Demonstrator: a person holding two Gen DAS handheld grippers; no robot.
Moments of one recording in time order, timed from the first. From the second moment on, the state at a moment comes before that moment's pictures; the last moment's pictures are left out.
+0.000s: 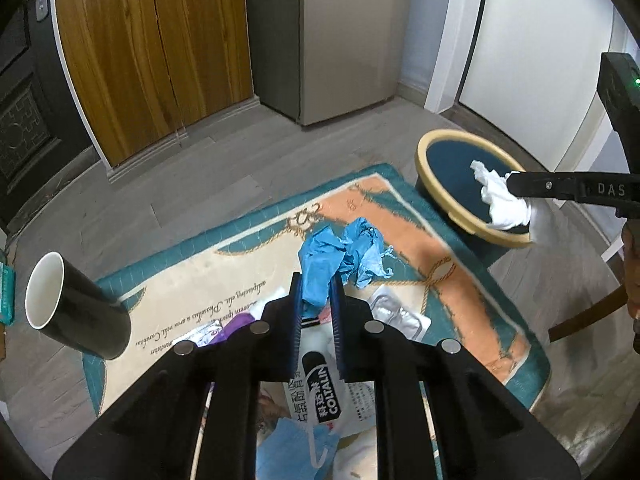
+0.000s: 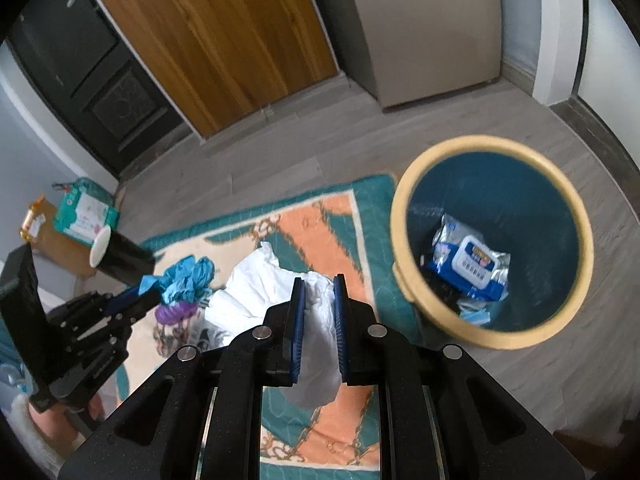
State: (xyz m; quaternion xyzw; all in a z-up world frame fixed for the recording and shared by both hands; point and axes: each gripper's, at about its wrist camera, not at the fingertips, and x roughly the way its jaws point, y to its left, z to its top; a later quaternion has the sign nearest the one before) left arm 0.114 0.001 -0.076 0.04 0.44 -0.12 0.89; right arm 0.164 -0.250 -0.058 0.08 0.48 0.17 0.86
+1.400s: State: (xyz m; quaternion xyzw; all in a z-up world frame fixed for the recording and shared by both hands) left arm 0.197 -0.220 -0.036 0.09 0.38 -0.28 0.88; right arm 0.218 -0.475 -0.080 0.21 0.46 -0.03 0.86
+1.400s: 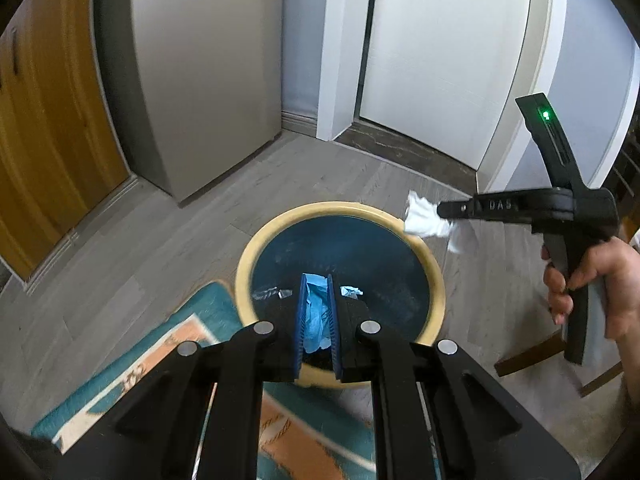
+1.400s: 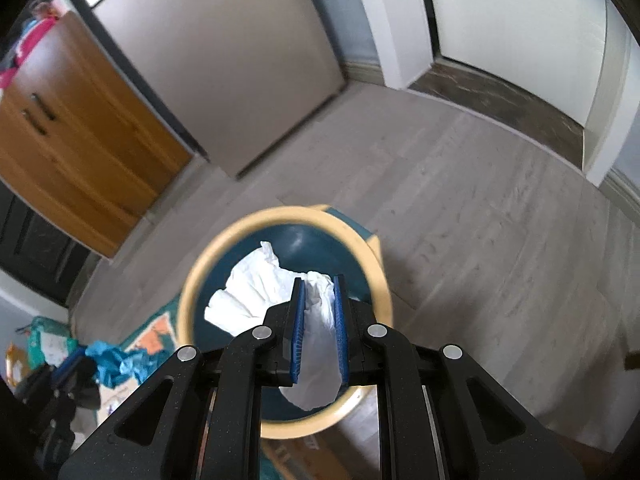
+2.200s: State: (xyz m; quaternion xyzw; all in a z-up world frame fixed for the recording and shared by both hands) left arm 0.240 -0.226 -0.075 0.10 0.42 -0.22 0.87; right arm 0.236 -0.436 -0.092 0.20 0.47 0.00 0.86
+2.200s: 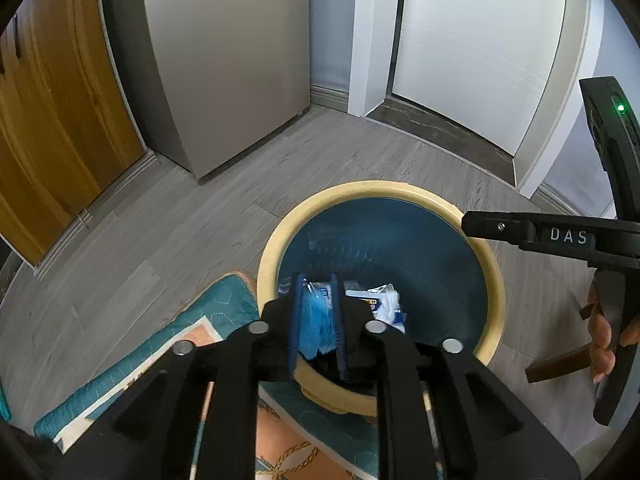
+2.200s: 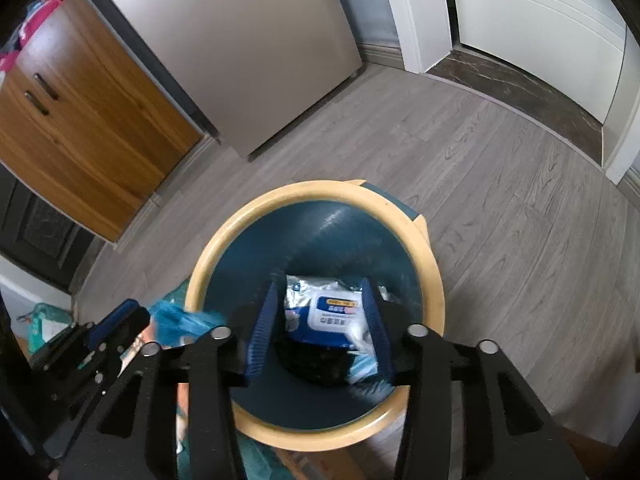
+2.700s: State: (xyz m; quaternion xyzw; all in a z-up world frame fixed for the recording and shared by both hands) left arm 0.200 -0.166 -0.033 0.10 0.39 -0.15 0.90; right arm 0.216 -0.406 -0.042 0.21 0.41 0.04 0.88
